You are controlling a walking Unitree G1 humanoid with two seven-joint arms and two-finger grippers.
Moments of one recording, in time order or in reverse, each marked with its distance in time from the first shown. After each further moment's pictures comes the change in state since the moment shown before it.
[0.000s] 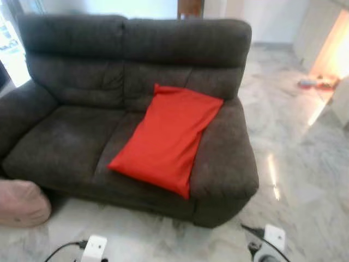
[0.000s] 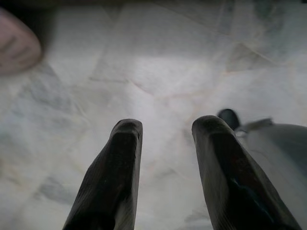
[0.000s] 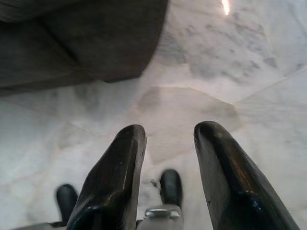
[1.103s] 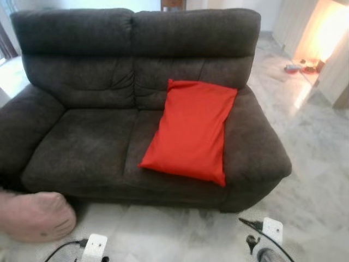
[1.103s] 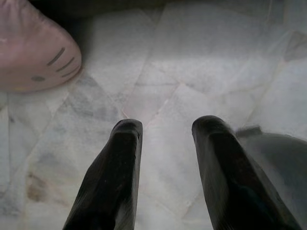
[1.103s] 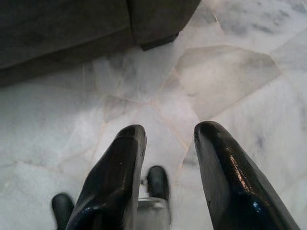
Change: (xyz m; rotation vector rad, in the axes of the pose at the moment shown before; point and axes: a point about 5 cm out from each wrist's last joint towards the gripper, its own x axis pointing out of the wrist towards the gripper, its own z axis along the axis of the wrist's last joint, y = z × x) left arm 0.000 -0.014 0.003 -0.033 -0.023 -0.027; right arm -0.001 -0.018 -0.001 -0.010 0.007 -0.036
